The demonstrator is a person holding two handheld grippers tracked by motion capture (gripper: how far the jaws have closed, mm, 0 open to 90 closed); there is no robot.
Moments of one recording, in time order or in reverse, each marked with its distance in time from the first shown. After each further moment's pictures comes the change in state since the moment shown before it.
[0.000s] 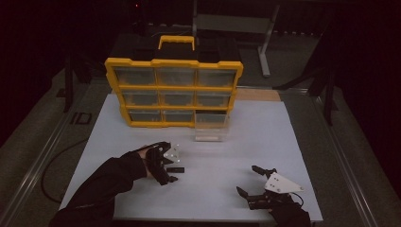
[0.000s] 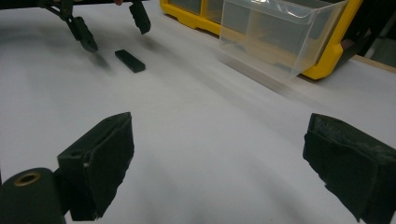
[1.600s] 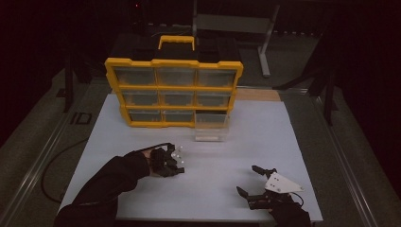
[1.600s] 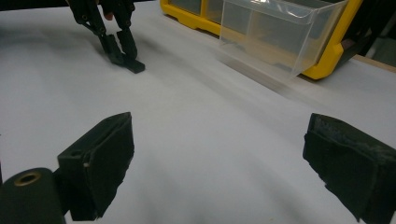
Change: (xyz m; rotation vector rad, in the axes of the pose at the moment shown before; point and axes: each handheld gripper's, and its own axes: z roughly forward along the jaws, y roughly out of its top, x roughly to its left) left arm 0.002 0.005 0.013 0.115 -0.037 -0.014; right arm 0.000 0.000 0.000 -0.003 0.003 0.001
